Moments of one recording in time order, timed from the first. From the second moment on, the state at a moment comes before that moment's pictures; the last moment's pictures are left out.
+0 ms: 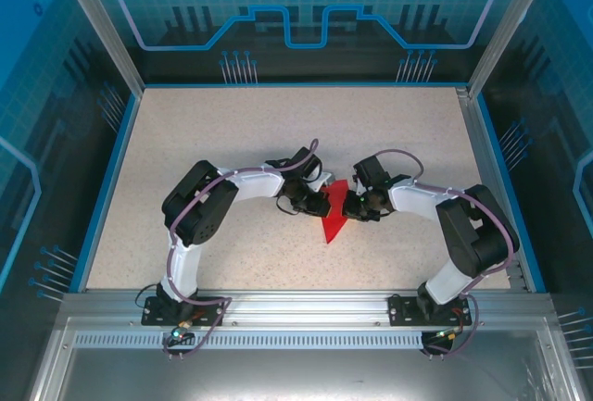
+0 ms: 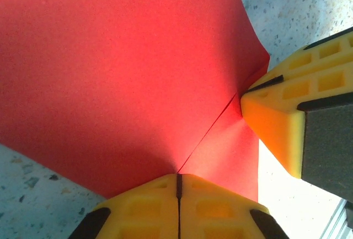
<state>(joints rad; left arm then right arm) -0.67 2.04 1.26 -0.37 0.53 -0.37 0.44 1.62 0.78 -0.38 -0.25 0.64</state>
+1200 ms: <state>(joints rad) -0.77 1.91 1.16 -0.32 0.48 -0.40 0.42 1.65 0.77 -0.29 -0.34 0.62</state>
